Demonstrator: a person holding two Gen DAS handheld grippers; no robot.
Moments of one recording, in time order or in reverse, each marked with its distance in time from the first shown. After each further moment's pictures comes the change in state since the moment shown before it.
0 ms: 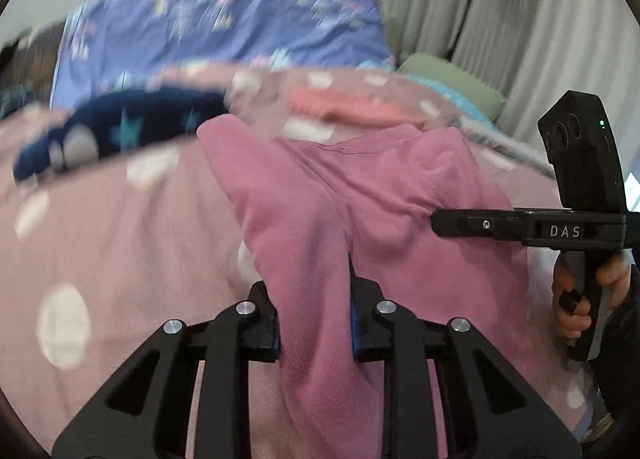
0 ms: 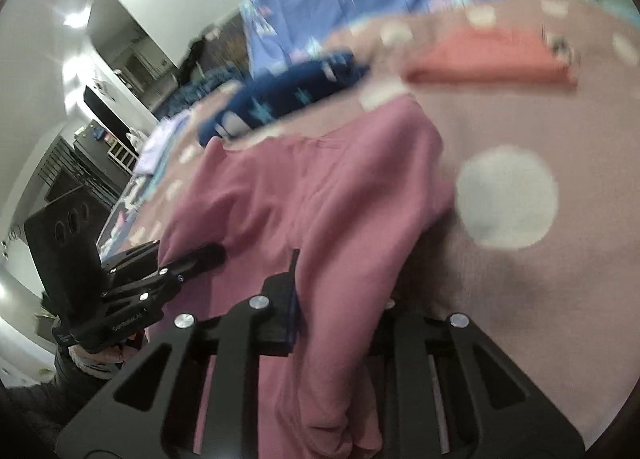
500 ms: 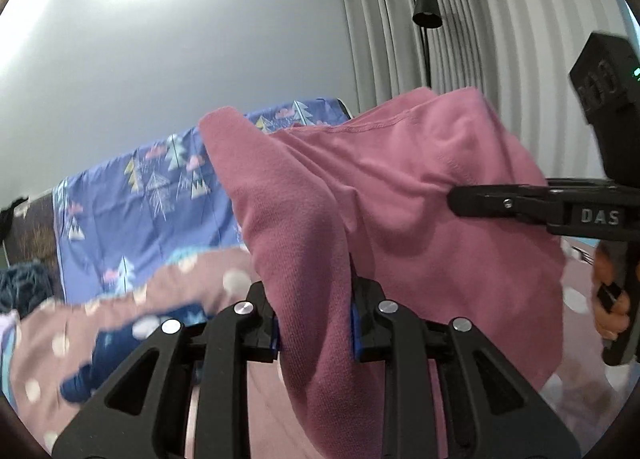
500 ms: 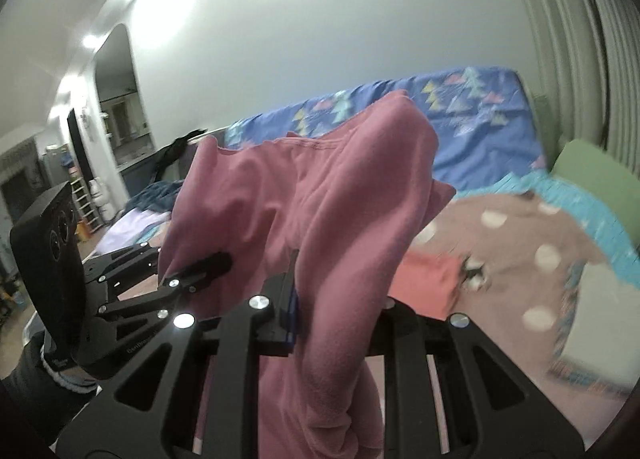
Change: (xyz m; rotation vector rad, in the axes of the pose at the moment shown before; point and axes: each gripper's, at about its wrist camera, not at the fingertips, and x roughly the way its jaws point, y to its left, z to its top) left arm -0.002 -0.081 0.212 0.275 -0.332 0.102; right arm -0.140 0.017 0.164 -0.178 -0.396 -0.233
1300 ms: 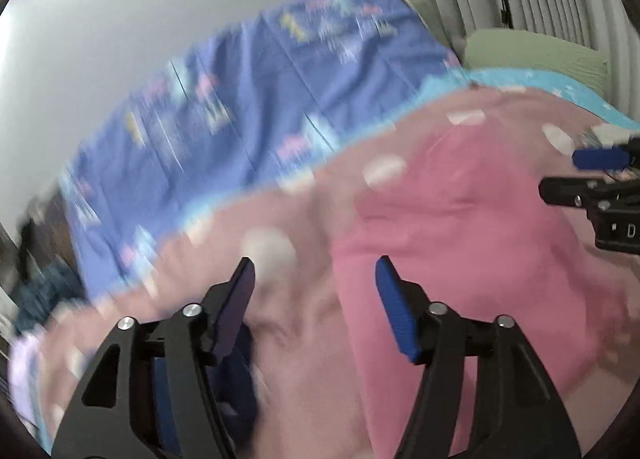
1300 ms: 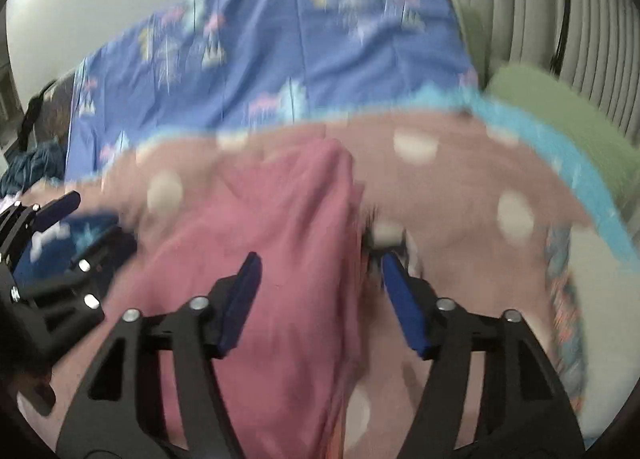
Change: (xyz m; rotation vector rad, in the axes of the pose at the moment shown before) left arm 0.271 0.042 -0.078 0.096 0.343 0.190; right arm 0.251 -0.157 -0.063 0.104 0.302 -0.370
